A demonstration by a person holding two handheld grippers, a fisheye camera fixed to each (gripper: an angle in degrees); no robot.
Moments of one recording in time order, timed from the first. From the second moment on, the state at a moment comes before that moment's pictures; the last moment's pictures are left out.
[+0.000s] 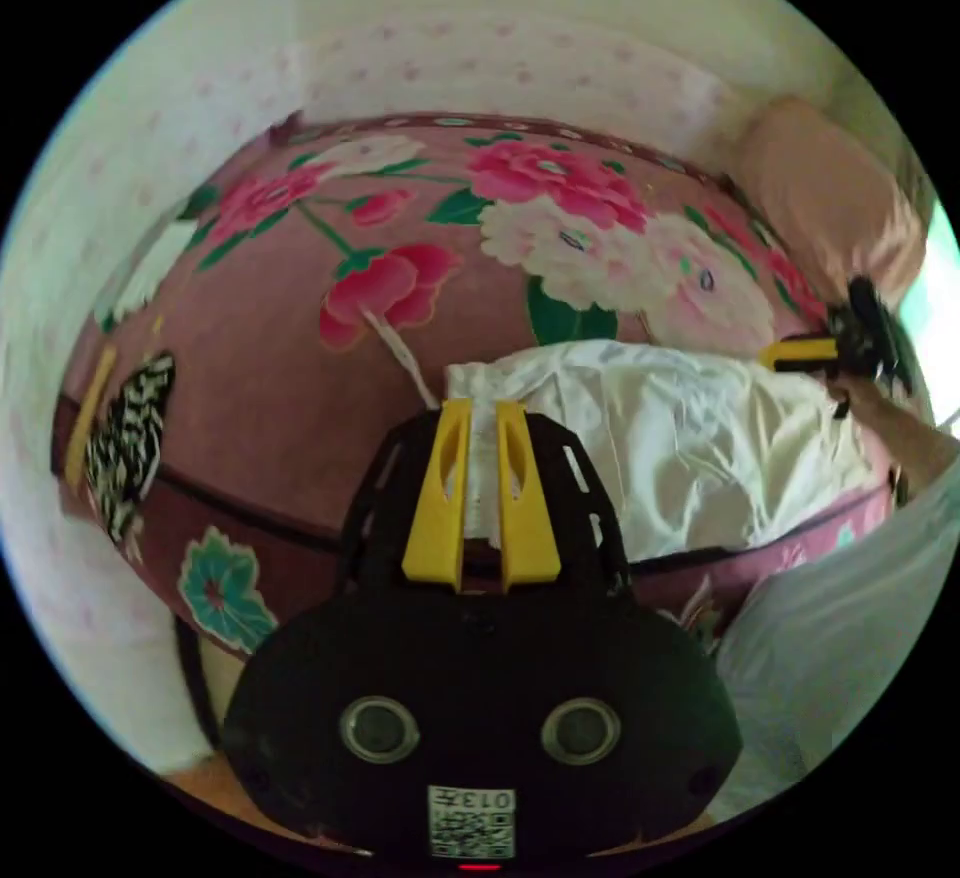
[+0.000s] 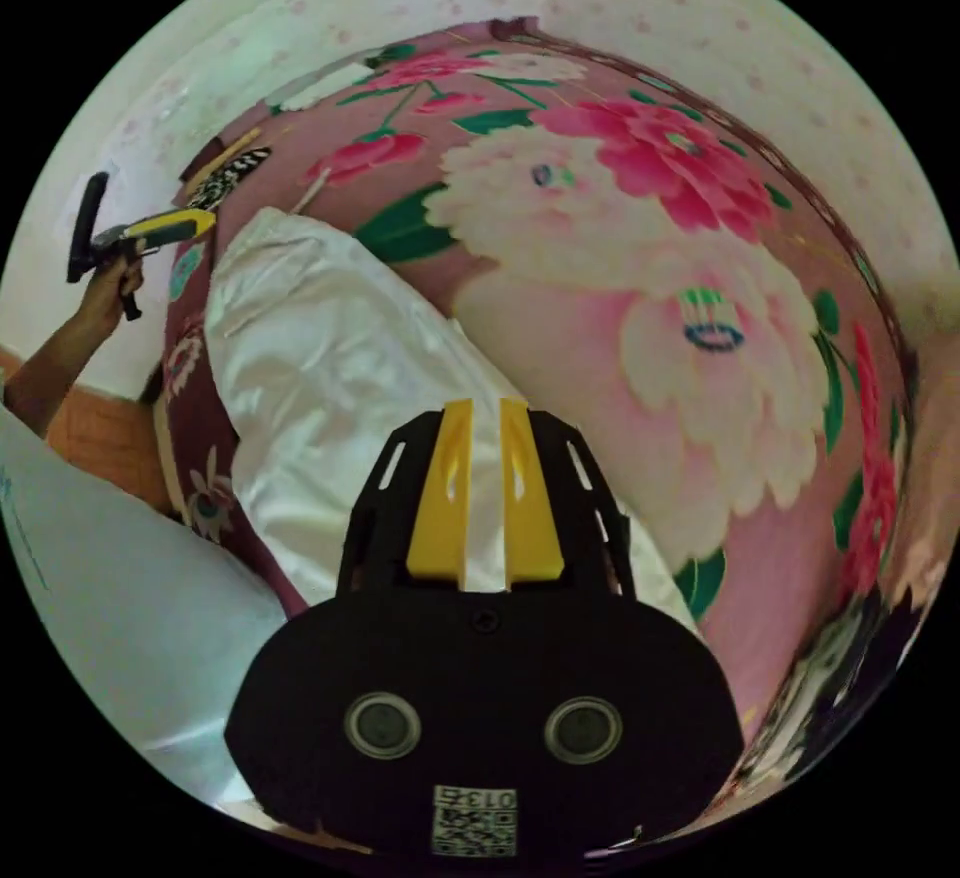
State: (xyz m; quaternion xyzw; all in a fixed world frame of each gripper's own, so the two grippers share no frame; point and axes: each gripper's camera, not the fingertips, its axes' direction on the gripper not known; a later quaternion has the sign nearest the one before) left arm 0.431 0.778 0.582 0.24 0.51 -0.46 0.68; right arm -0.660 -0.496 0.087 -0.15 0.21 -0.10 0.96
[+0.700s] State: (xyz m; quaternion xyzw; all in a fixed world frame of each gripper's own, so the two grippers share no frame) left arm 0.437 0.532 0.344 0.34 0.48 -0.21 0.78; right arm -0.567 -0.081 -0.032 -0.08 0.41 0.22 0.88
